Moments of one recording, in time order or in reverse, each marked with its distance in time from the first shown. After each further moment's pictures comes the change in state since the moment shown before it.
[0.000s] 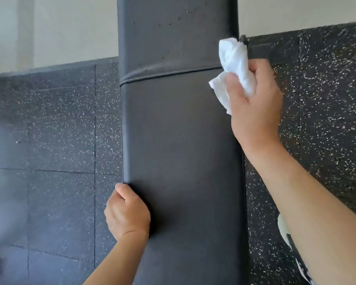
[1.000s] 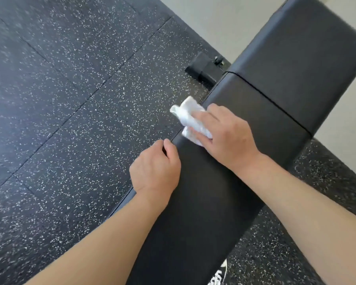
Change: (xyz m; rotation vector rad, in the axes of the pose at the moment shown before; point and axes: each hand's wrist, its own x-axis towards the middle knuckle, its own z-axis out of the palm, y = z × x) left_hand 0.001 -0.004 -0.003 -0.180 -0.094 -0.039; right_hand -0.071 -0.080 0.091 -0.528 -0.774 -1.280
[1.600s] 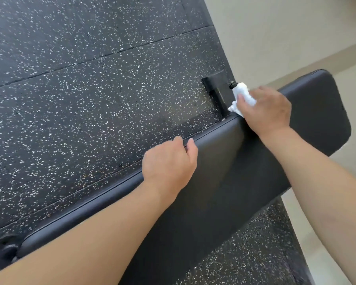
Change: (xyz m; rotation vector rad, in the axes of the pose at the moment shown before) left_hand 0.003 -0.002 -0.004 -0.017 -0.096 -0.009; right_hand 0.114 0.061 0.007 -0.276 -0.185 0.164
